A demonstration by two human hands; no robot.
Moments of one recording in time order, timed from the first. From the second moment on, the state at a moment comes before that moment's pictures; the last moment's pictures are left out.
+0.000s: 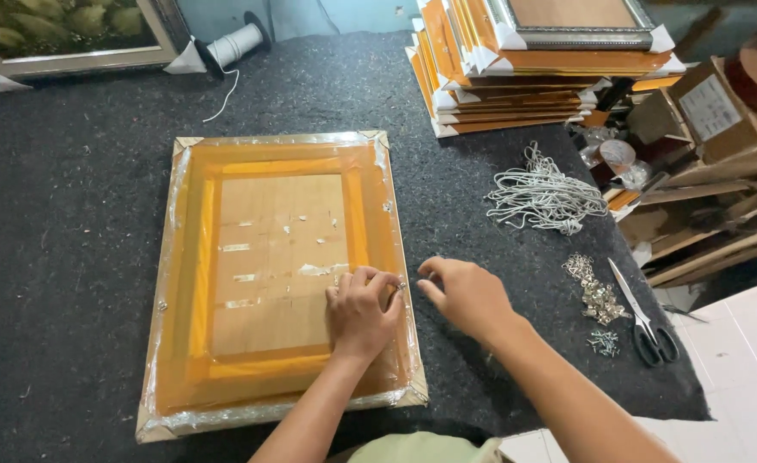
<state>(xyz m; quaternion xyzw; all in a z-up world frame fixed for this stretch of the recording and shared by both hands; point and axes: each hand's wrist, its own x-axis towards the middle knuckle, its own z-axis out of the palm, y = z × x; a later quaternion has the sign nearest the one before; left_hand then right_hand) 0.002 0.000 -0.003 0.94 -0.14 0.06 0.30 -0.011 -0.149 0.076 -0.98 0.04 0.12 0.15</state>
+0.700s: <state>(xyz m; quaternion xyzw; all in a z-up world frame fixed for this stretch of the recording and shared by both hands) 0.004 0.001 0.001 0.95 -0.13 0.03 0.30 -0.011 -0.146 0.032 -0.94 0.07 0.04 0.34</state>
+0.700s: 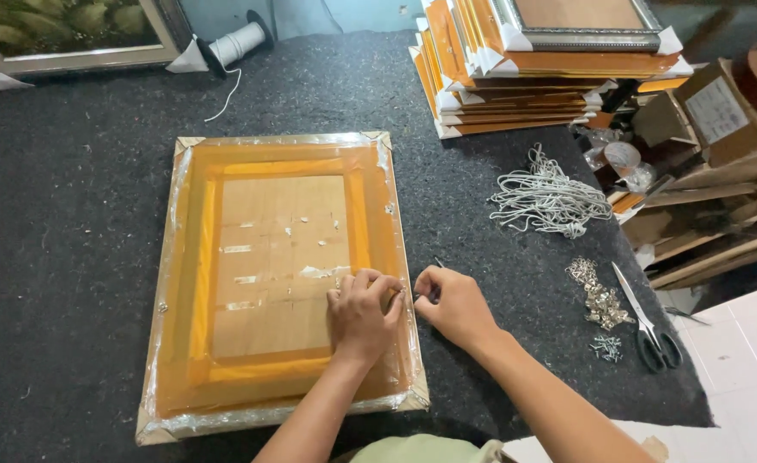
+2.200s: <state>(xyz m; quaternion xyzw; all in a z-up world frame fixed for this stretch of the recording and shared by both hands) -0.058 -0.090 0.038 0.85 -0.15 -0.06 0.51 -0.146 -0.344 0.080 -0.82 0.46 0.00 0.34</state>
